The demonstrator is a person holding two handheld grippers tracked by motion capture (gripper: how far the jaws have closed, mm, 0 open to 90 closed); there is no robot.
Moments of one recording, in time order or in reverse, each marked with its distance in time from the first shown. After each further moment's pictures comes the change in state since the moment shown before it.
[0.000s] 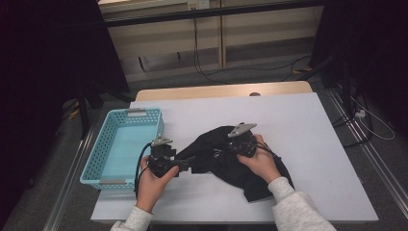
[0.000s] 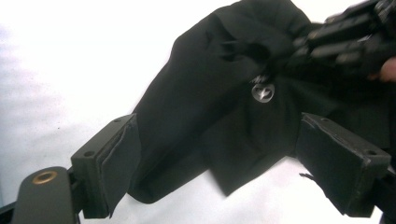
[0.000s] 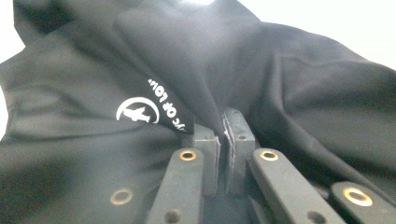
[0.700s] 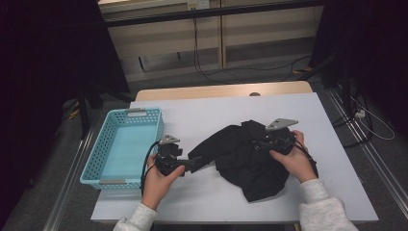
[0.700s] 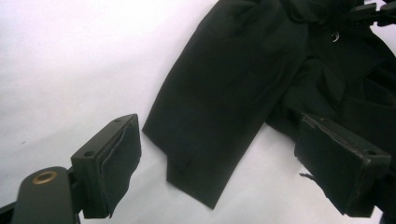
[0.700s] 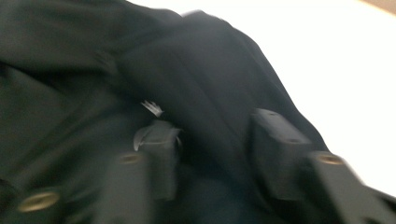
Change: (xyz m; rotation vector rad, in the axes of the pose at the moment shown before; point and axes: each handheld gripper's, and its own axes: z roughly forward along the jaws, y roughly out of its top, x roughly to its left) left arm -0.010 0.006 0.015 0.023 -0.031 0.026; right arm -0.042 -0.032 -0.066 0.007 -0.199 0.019
